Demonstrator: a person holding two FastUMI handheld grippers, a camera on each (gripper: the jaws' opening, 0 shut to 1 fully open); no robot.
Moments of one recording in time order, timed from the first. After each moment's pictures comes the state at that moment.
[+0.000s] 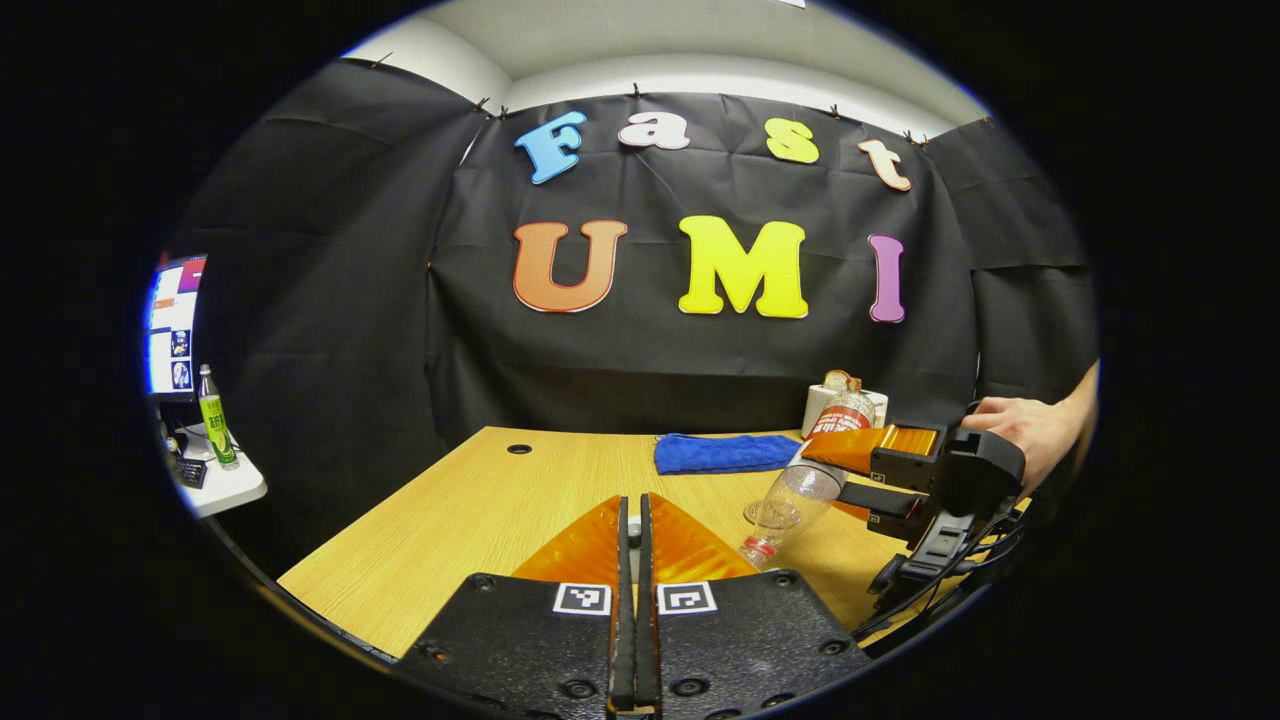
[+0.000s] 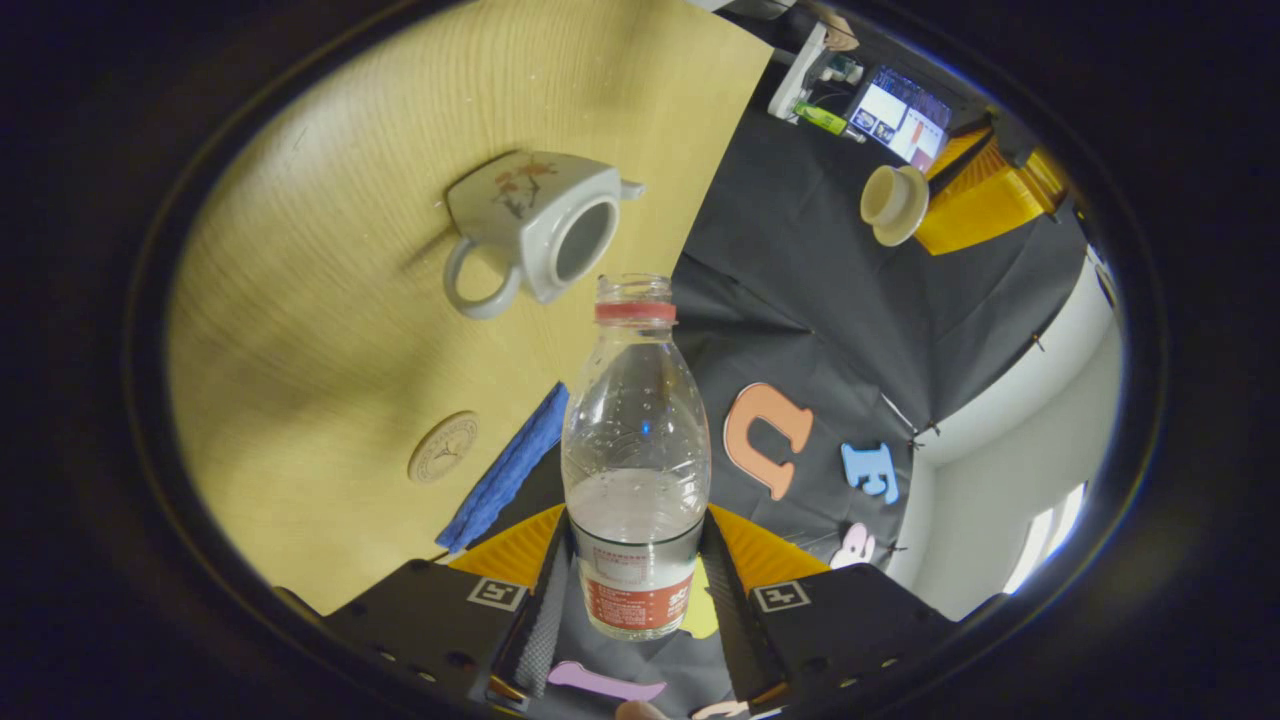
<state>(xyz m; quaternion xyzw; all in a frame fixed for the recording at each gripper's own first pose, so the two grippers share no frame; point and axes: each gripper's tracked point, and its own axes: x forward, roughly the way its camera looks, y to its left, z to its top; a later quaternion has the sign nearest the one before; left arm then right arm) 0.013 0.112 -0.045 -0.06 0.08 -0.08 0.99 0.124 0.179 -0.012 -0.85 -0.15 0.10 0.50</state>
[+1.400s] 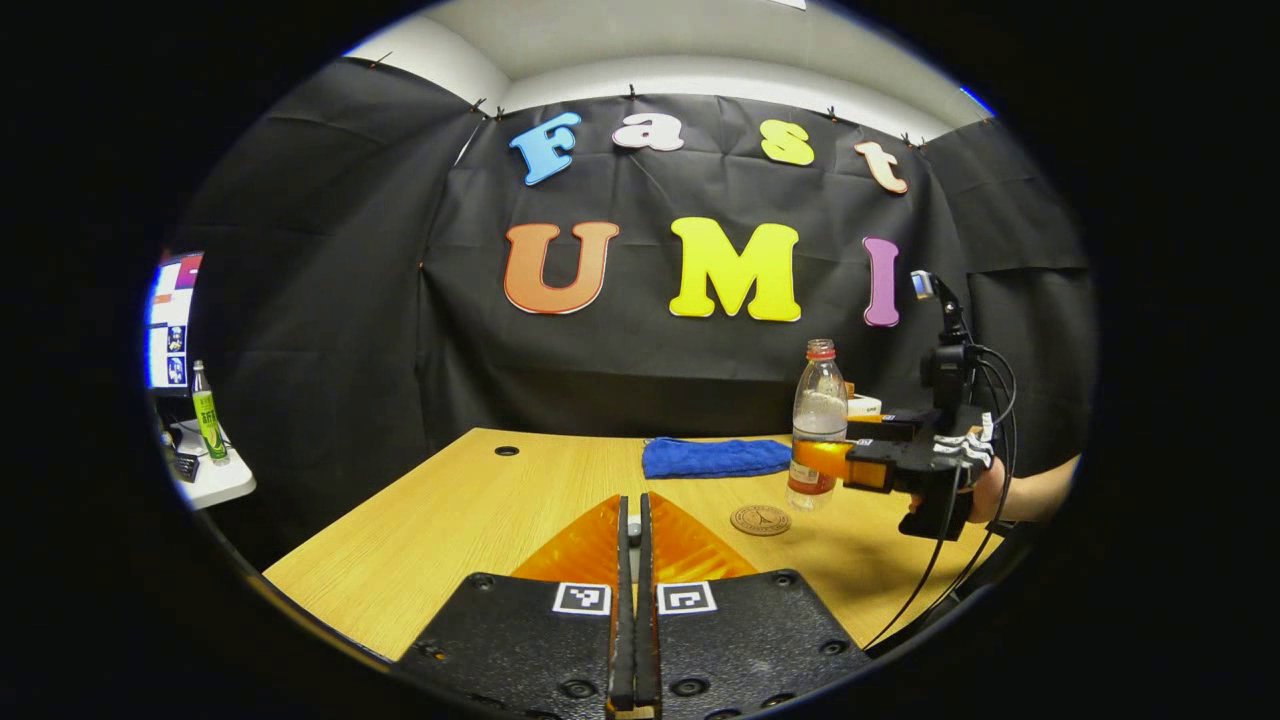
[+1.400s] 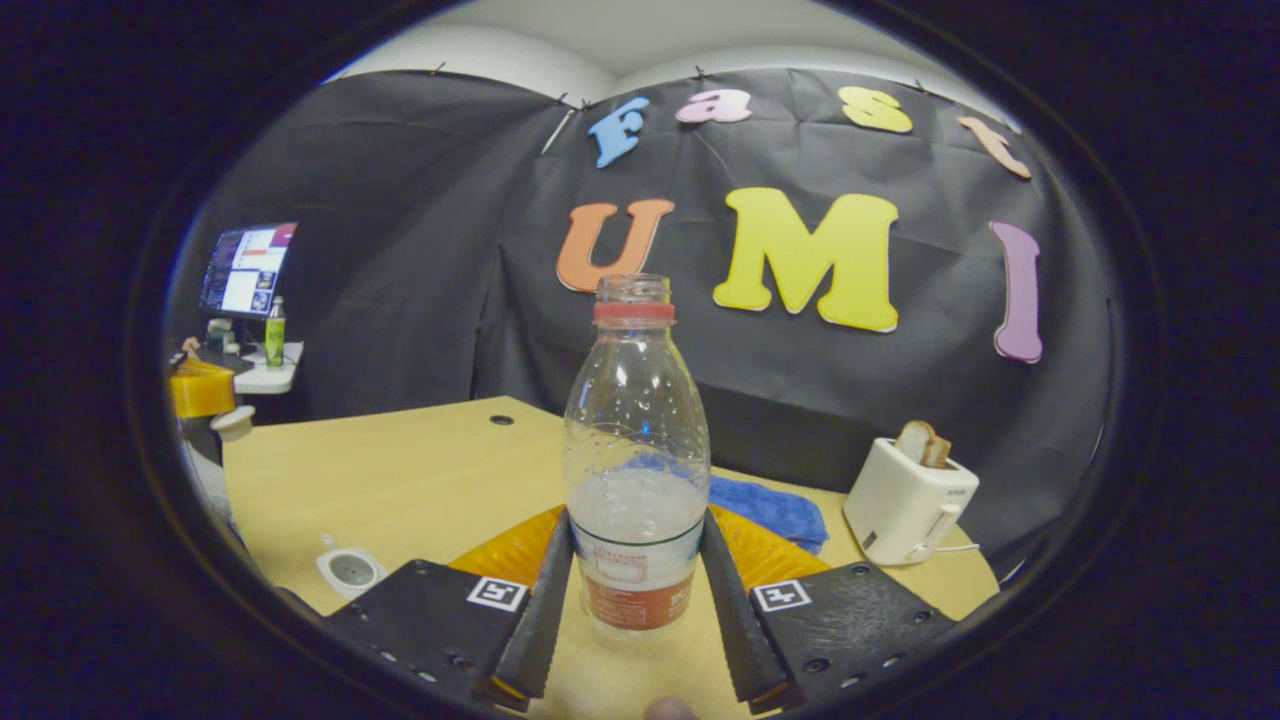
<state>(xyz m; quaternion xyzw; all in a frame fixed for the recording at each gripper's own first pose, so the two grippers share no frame) 0.016 0.098 -0.043 -0.06 0.08 -0.09 0.99 0.198 0.122 -0.015 -0.06 0.09 0.19 0.98</state>
